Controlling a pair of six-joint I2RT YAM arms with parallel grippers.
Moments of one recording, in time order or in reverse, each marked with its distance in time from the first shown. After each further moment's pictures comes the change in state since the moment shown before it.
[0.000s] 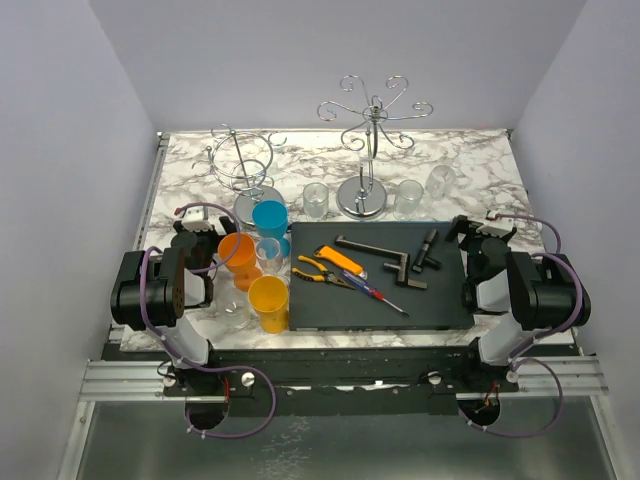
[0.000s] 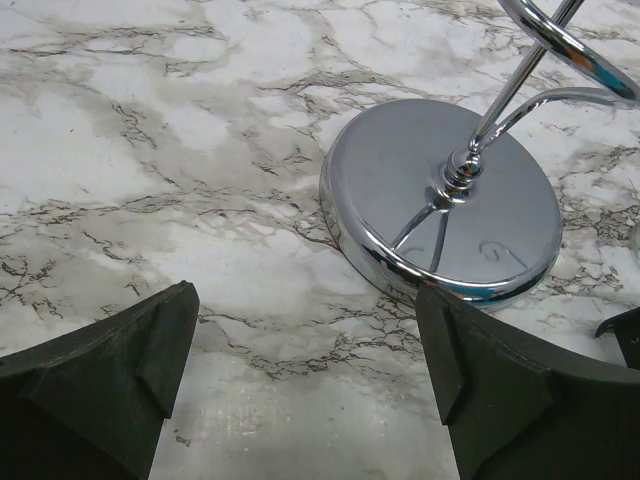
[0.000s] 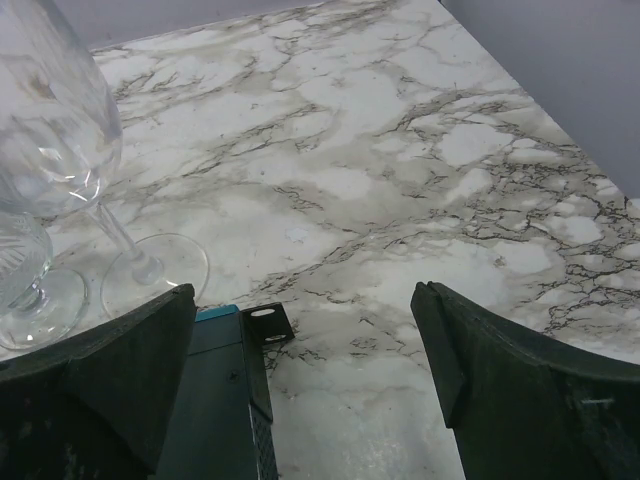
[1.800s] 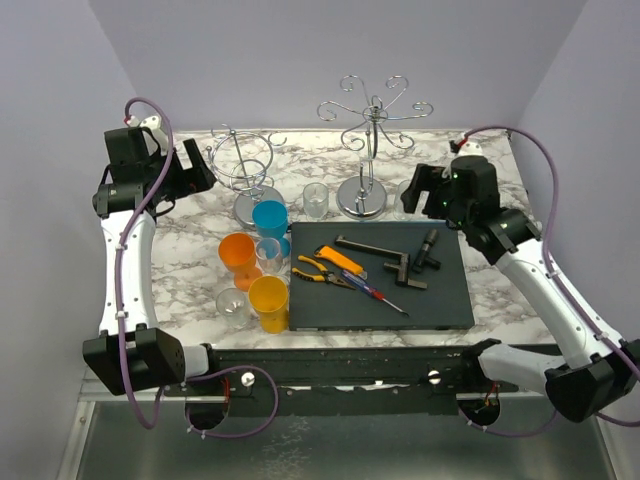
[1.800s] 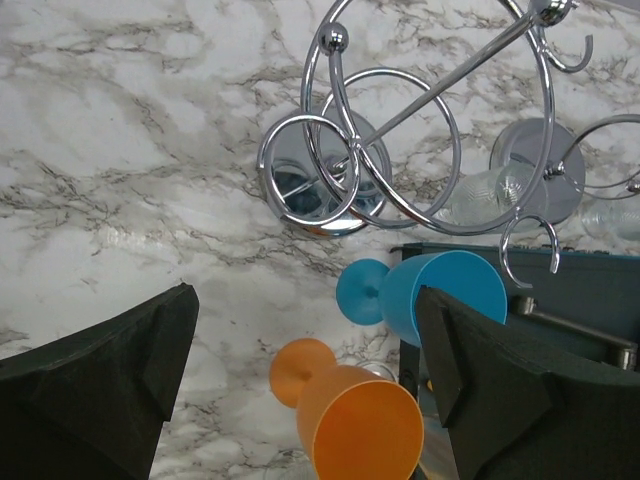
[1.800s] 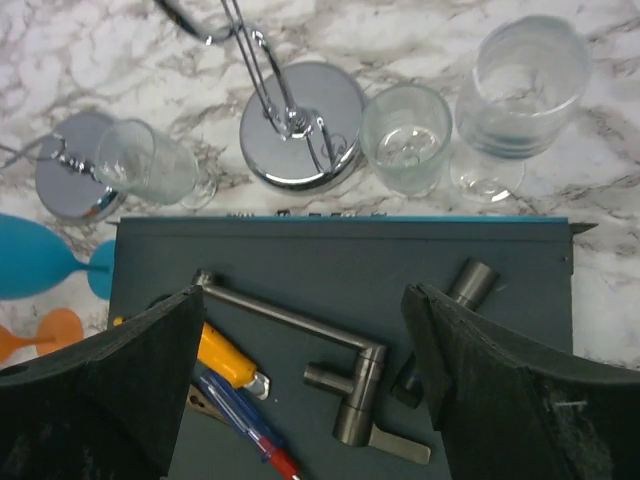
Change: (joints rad) left arm 0.087 -0.383 1.130 -1.950 0.143 -0.013; right arm 0.443 -0.503 0.969 -1.902 0.008 0.319
